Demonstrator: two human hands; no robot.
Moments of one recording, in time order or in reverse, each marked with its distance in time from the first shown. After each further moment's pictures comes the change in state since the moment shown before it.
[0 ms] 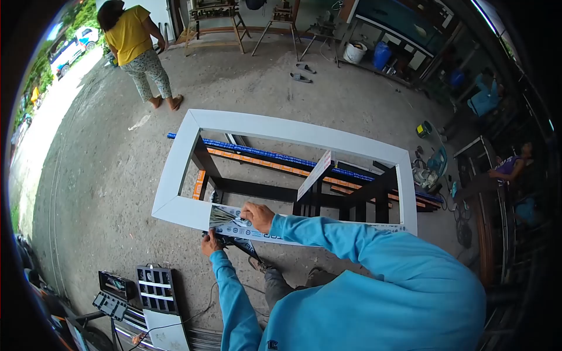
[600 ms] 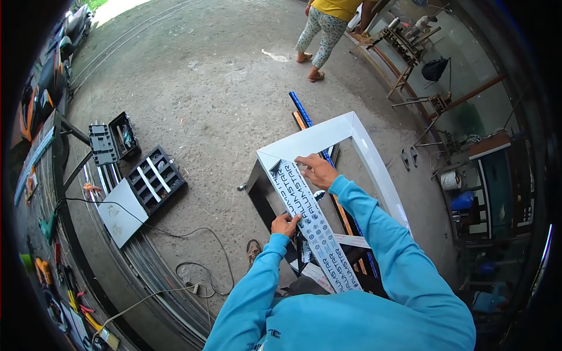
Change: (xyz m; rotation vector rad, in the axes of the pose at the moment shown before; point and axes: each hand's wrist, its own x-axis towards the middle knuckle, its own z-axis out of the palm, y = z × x) left_hand -0.019 0.036 -0.019 -0.190 -0.194 -0.089; right_hand 0.211 -0.105 0.101 -0.552 -0.789 -0.275
